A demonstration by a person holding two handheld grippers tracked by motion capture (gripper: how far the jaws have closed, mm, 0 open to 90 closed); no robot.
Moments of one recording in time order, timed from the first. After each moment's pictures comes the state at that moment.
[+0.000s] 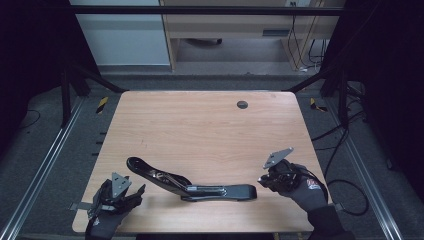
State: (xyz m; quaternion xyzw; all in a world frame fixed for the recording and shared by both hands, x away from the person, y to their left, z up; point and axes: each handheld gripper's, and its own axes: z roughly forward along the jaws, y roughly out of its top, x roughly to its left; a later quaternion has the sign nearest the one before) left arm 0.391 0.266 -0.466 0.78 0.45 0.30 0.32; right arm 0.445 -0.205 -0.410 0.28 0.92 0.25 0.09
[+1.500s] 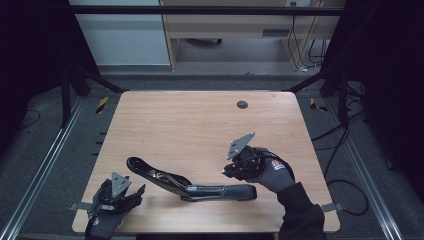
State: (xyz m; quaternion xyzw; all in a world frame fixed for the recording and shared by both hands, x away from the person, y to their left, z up) left arm 0.391 0.267 -0.466 0.78 0.45 0.30 0.32; right arm 0.471 -0.115 -0.376 0.14 0.94 0.30 0.06
